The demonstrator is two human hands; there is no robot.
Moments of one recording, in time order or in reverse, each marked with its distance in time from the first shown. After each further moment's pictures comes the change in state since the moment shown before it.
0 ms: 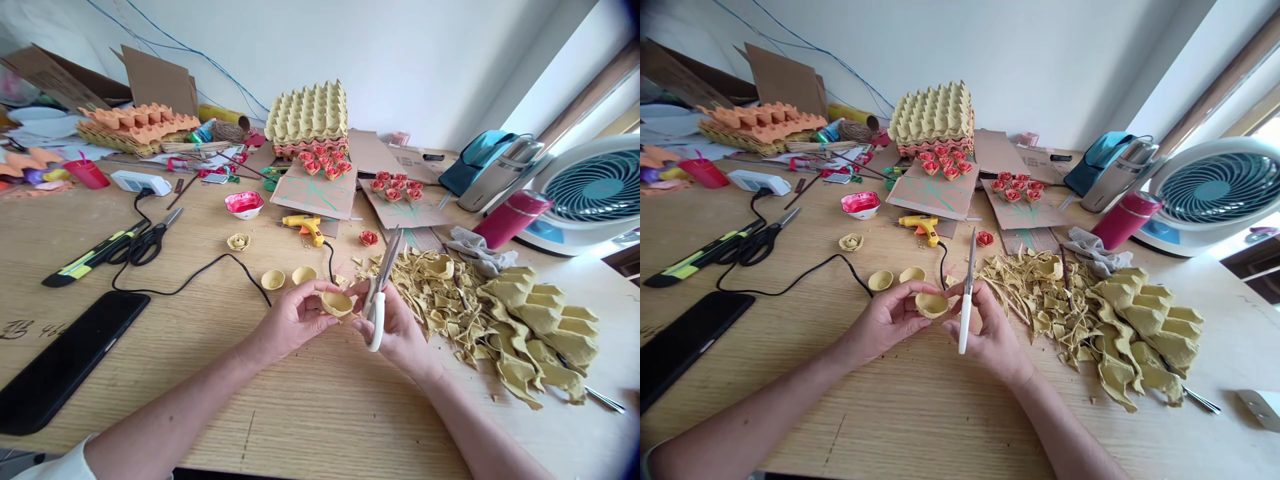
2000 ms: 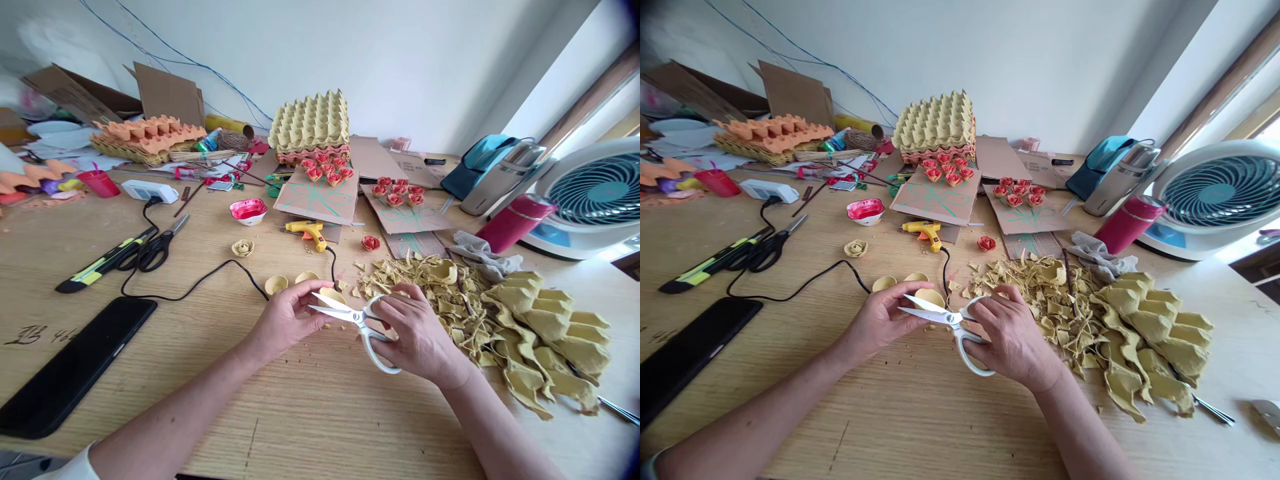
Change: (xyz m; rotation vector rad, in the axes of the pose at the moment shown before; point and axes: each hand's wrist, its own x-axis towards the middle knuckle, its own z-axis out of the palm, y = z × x) left_hand 0.003 0.007 -0.013 0.208 0.121 -0.009; right_hand 0.006 -0.007 -0.032 -0.952 -0.140 -0.459
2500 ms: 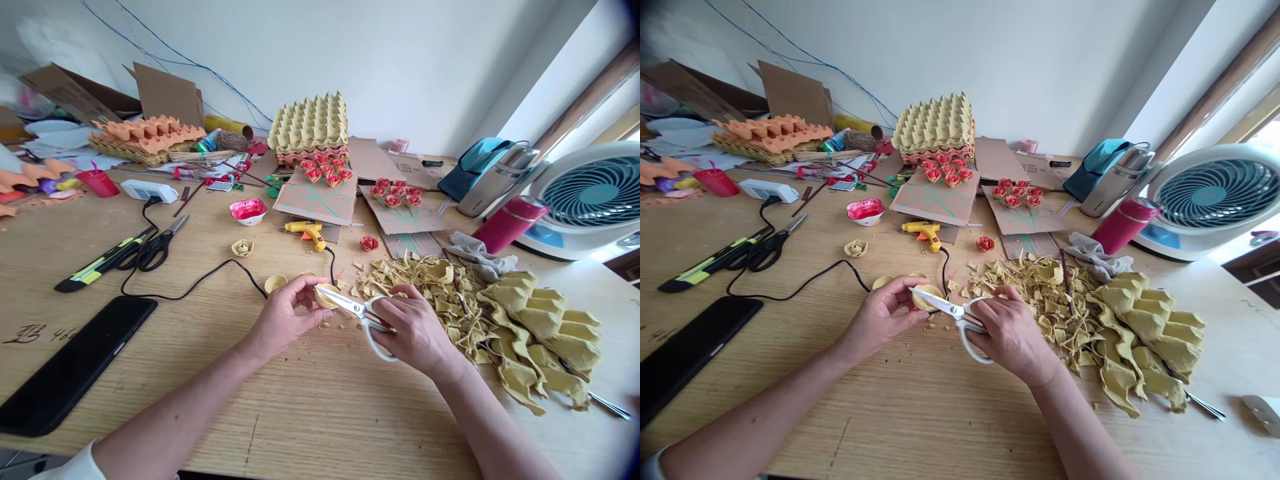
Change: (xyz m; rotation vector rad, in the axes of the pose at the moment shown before) left_hand 0.002 -0.004 0.002 0.025 0.063 0.056; right_hand -0.001 0.004 0.005 -0.058 0.043 -0.013
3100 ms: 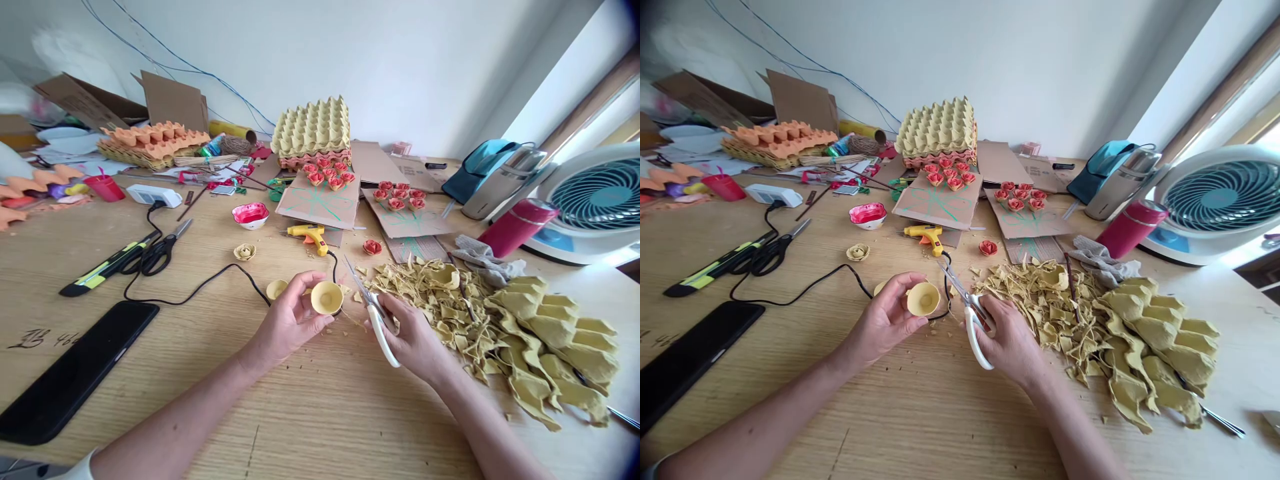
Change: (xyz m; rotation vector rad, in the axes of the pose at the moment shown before) left_hand -0.001 0.001 0.002 -0.189 -0.014 0.006; right_hand 0.003 -0.005 0.010 0.335 -0.070 0.420
